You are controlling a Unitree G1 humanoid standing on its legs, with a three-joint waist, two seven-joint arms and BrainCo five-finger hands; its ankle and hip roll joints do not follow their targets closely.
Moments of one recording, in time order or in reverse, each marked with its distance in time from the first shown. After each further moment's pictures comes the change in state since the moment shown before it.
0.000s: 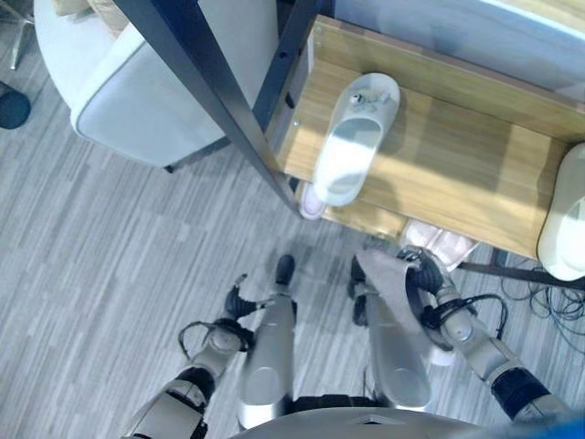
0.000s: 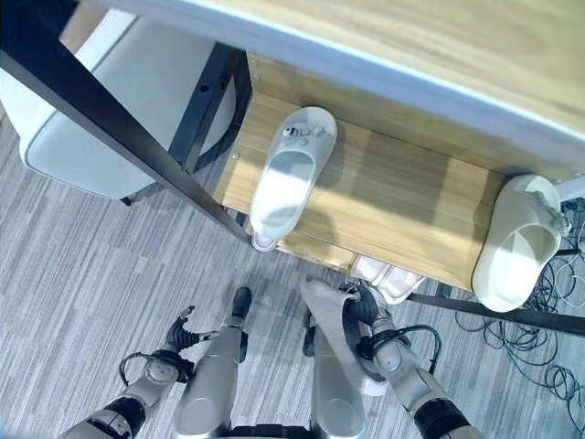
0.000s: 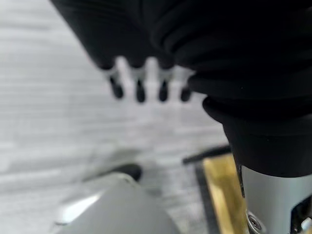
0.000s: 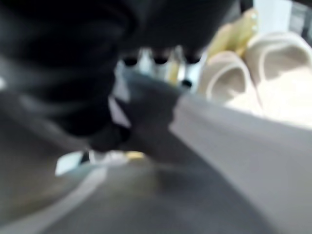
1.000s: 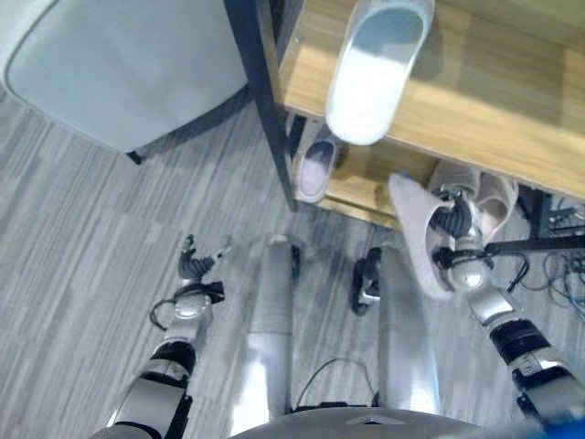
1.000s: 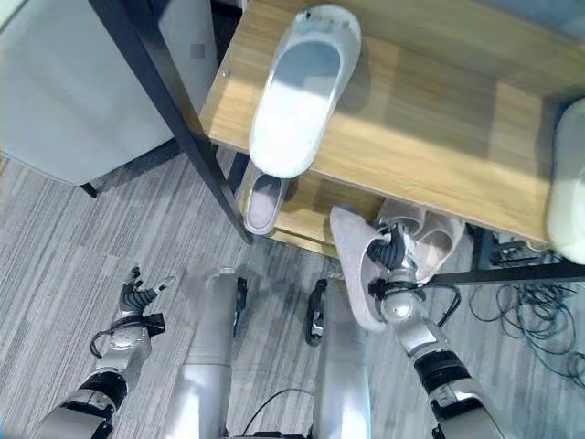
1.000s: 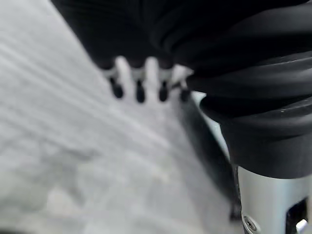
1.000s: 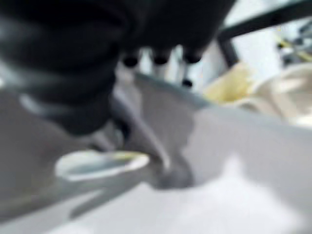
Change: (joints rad) left arm -0.038 0.112 0.234 -0.176 -0.386 -0.067 0.043; right arm -0.282 -0.051 -0.131 -0.010 0.073 0.065 -0.208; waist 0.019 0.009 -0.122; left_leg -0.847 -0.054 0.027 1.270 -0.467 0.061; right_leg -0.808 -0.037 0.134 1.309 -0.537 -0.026
